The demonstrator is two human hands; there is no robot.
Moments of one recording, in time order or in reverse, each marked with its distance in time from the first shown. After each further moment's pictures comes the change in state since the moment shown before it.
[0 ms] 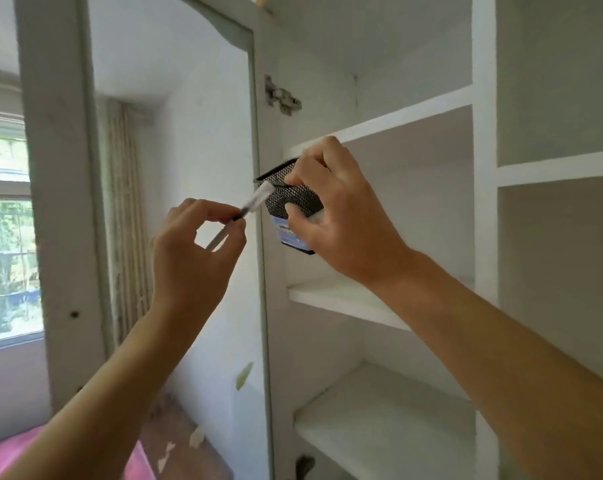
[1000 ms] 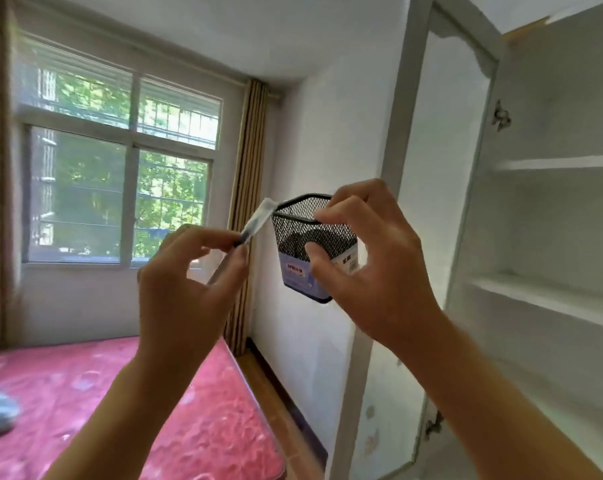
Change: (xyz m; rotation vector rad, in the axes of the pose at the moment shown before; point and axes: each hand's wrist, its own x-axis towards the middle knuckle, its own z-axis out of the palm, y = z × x) left_hand -0.068 -0.046 -0.443 0.132 0.138 -0.119; right_hand 0.059 -0.400 0.120 0.392 0.010 0.053
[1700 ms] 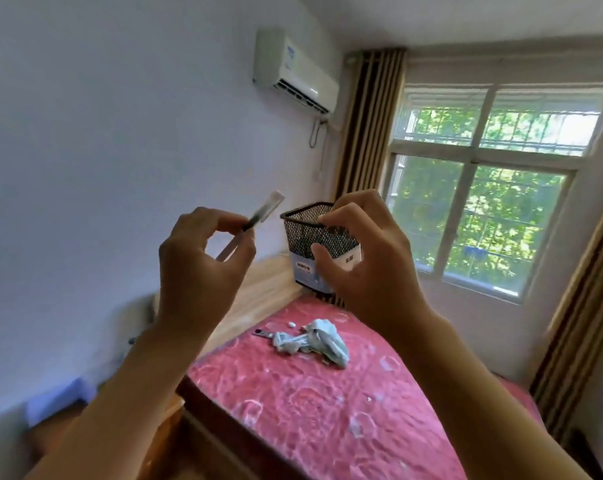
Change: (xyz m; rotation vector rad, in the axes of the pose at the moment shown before) left_hand 0.001 -0.015 -0.342 1.131 0.358 0.079; right_hand 0.061 -0.204 0.319 0.937 -0.024 -0.262
